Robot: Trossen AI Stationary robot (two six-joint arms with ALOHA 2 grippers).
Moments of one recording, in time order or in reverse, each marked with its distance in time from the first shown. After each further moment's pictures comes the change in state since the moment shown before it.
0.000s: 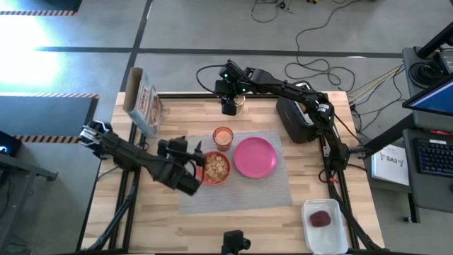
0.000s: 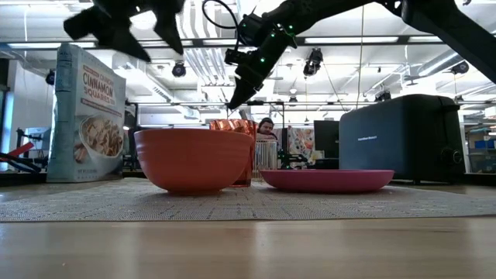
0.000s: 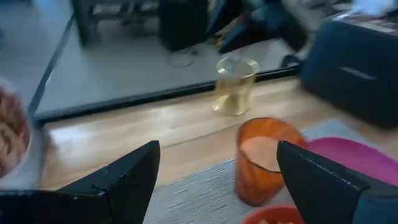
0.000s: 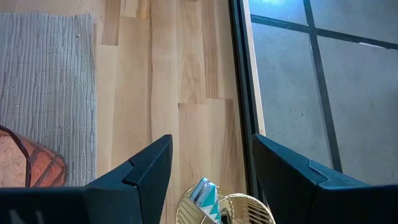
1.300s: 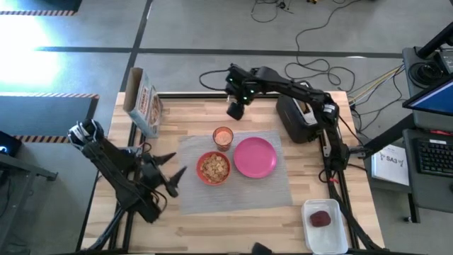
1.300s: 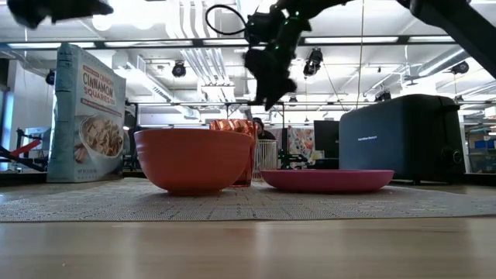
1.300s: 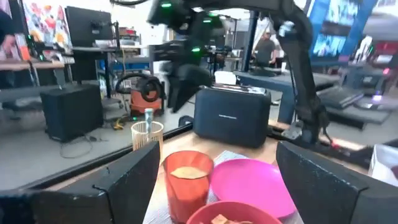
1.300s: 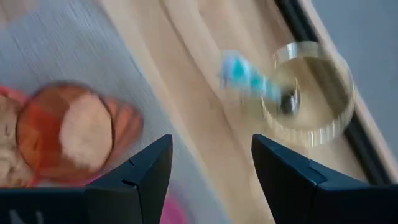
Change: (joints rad) left arm -0.443 -0.118 -0.276 -0.166 -0.400 -0.335; right arm 0.012 -0.067 0.000 -0.379 -0.001 0.528
